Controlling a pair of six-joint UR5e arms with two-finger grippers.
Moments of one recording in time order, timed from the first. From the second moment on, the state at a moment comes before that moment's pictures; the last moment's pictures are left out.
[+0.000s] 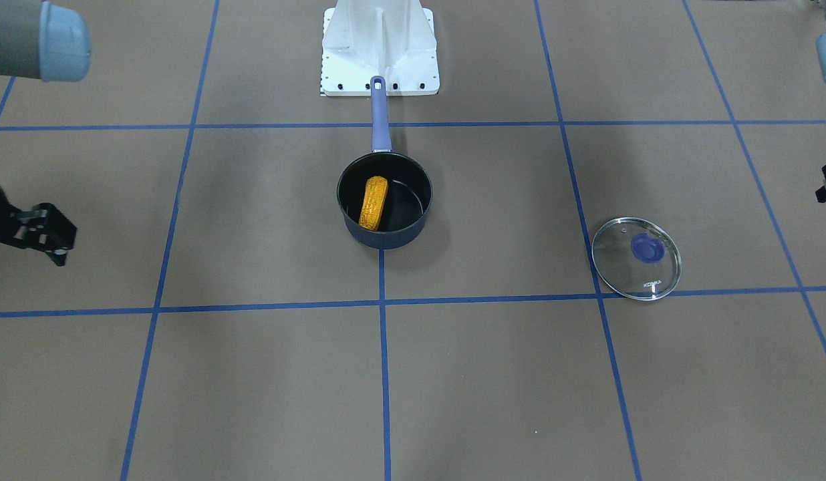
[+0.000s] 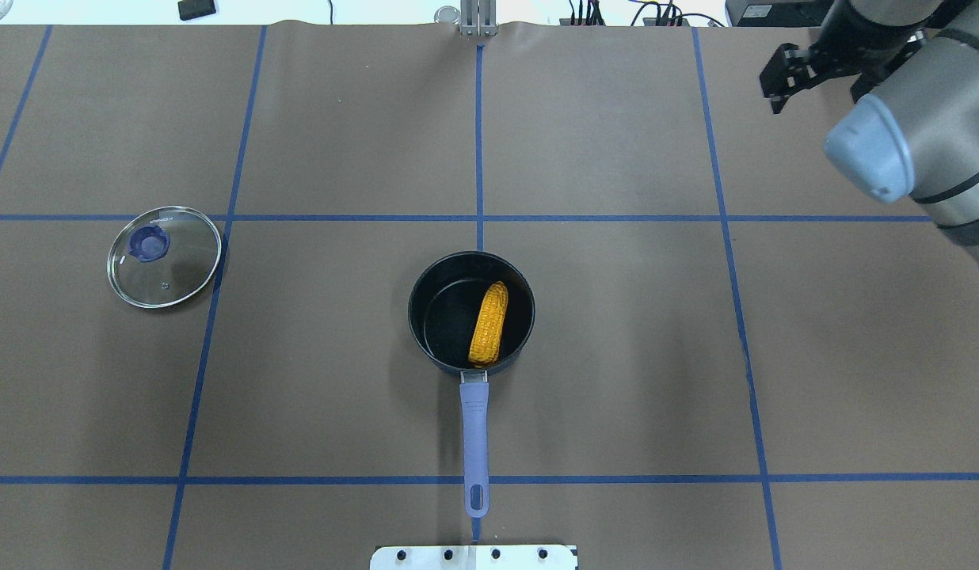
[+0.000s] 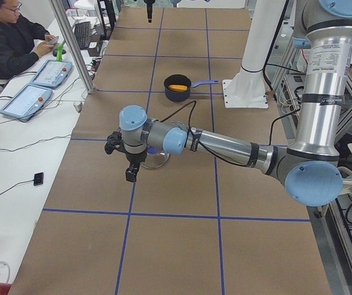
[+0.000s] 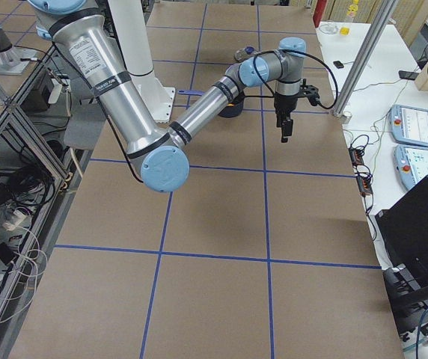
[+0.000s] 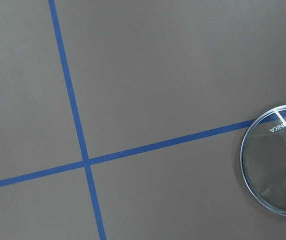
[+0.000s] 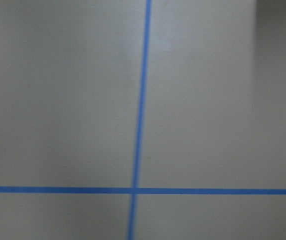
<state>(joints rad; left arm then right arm) -1.42 -1.63 -1.73 -1.65 -2.32 -0.08 1.18 -1.05 1.78 -1.99 2.10 0.37</state>
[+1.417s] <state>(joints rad) -1.45 -1.60 -1.72 -1.60 -2.32 -0.04 1.37 -1.57 1.75 -1.60 2.29 0.20</state>
